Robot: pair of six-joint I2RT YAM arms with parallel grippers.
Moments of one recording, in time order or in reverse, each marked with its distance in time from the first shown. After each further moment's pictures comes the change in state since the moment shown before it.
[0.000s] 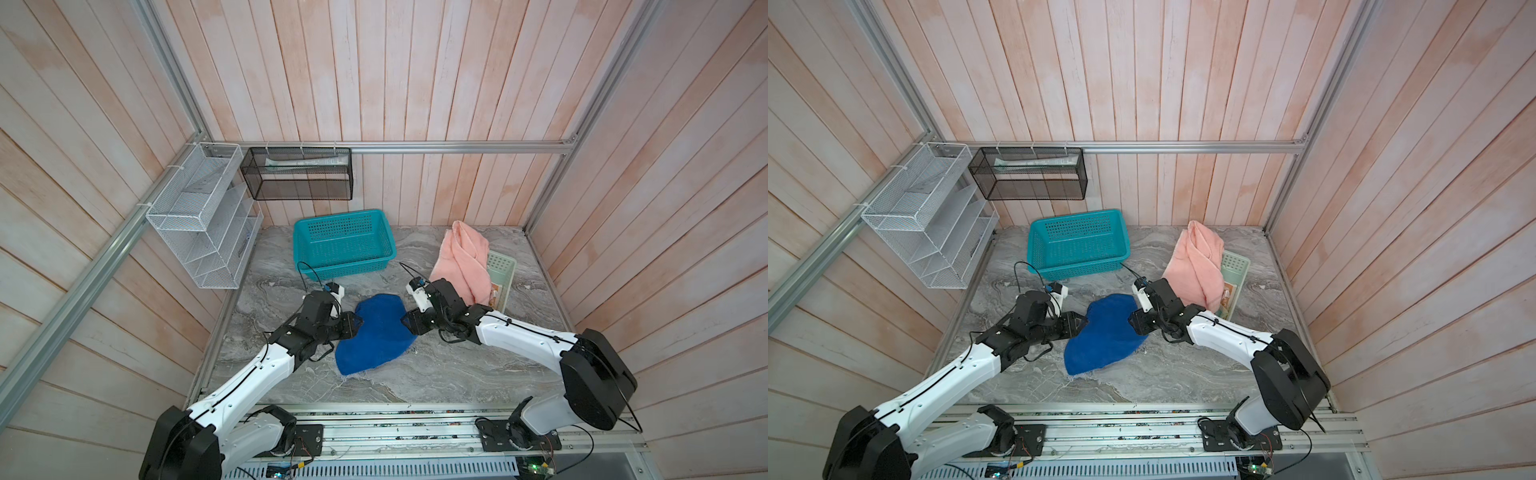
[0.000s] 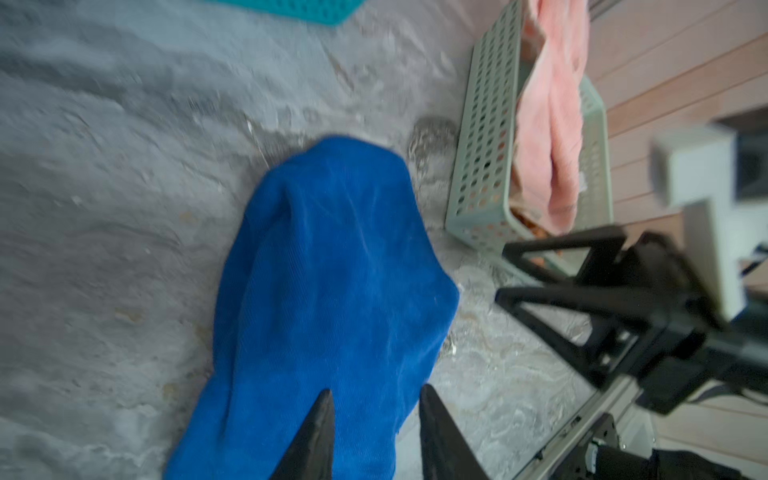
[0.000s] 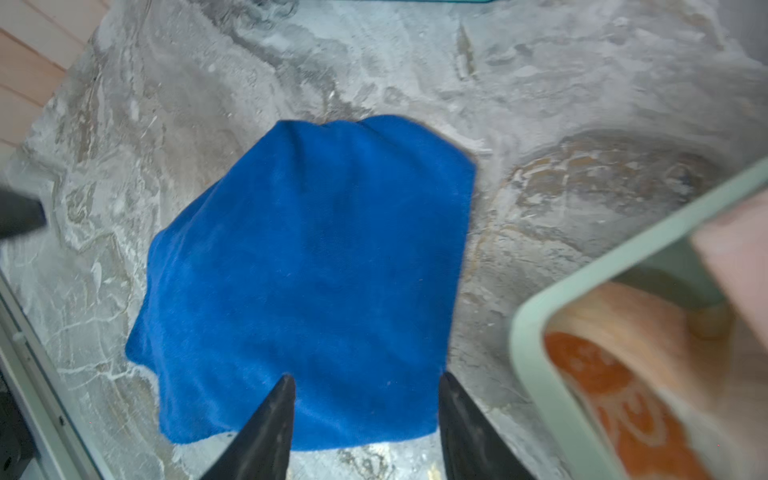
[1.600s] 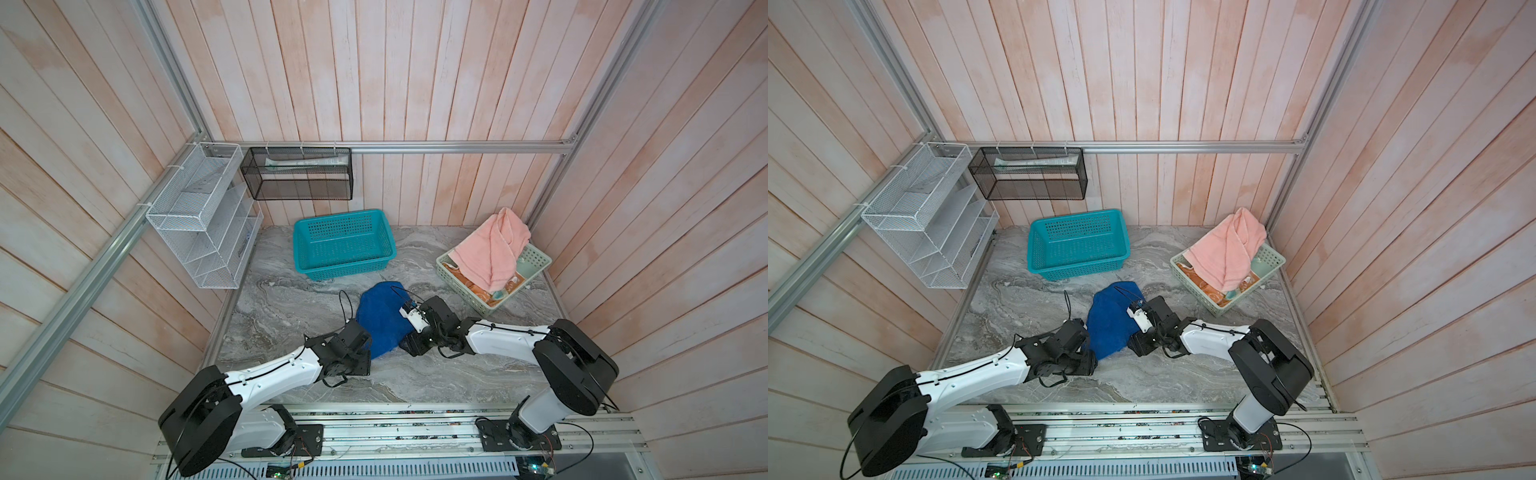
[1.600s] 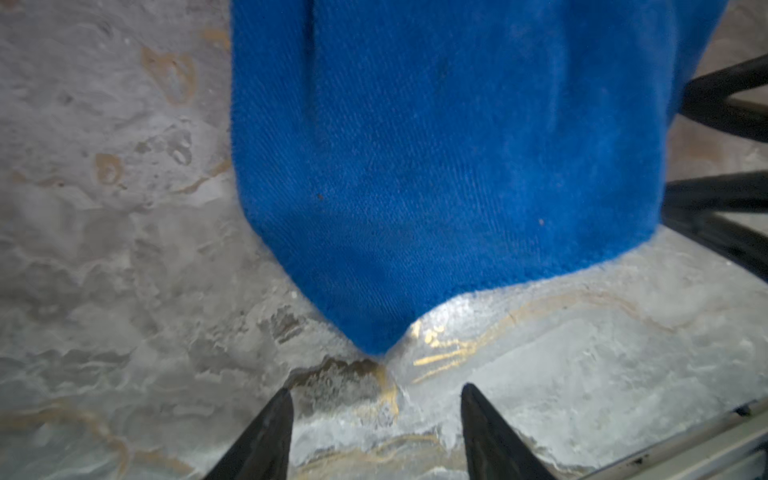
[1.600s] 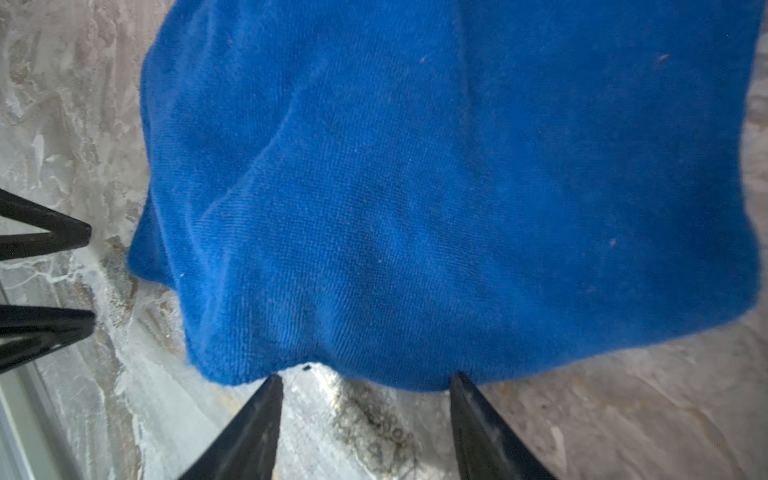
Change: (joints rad) left arm -0.297 0.185 -0.044 -0.153 -0.258 -0.133; right arm 0.095 0.103 -0.126 0.087 -0.073 -0.092
